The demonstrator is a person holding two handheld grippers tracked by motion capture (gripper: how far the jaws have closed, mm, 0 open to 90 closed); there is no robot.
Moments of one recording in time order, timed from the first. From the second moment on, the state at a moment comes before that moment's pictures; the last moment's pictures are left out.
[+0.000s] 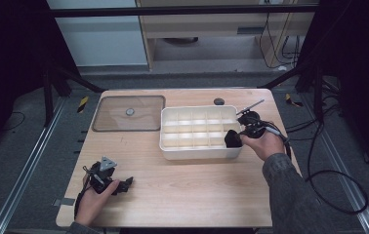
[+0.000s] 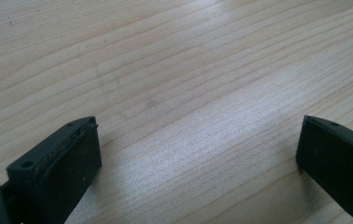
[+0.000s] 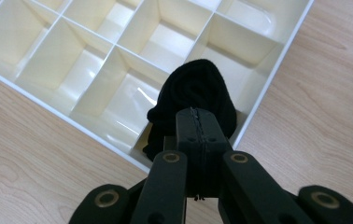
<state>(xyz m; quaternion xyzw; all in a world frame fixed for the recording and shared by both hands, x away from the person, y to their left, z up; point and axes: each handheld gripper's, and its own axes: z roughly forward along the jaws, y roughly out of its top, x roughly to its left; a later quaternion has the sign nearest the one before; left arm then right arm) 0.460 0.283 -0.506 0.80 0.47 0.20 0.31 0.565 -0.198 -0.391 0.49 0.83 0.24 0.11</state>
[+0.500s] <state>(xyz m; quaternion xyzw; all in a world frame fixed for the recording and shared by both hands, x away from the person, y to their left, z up) 0.461 0.283 -0.507 0.80 0.47 0.20 0.32 0.562 -0.207 -0.375 0.49 0.81 0.28 0.13</state>
